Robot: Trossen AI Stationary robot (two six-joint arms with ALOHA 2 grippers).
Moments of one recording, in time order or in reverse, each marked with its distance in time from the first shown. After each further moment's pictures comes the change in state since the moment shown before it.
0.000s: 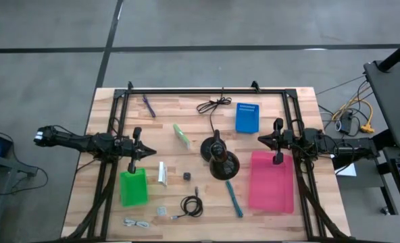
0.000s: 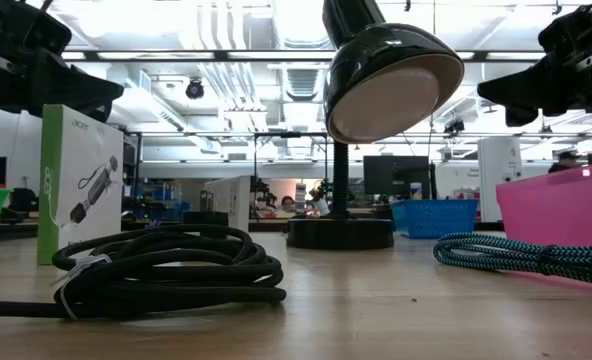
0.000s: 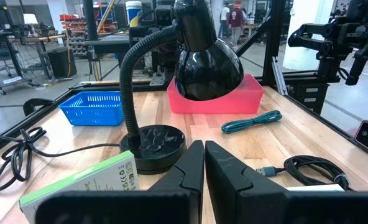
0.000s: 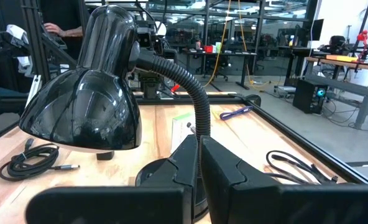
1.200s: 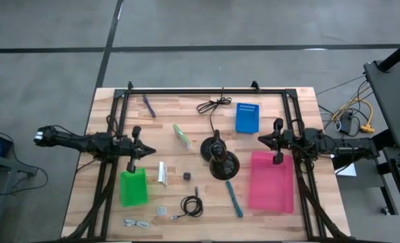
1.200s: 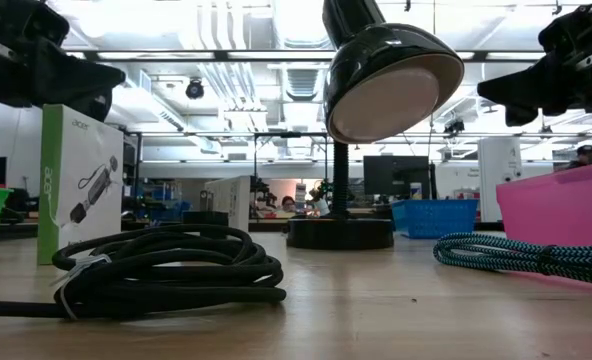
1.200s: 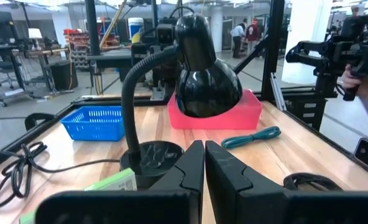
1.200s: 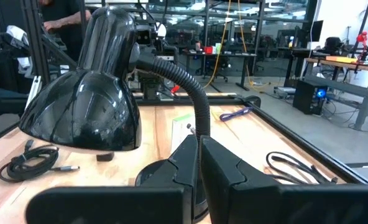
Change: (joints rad) left arm 0.000 0.000 0.000 0.070 0.000 0.003; right arm 0.000 0.000 0.000 0.011 0.000 -0.002
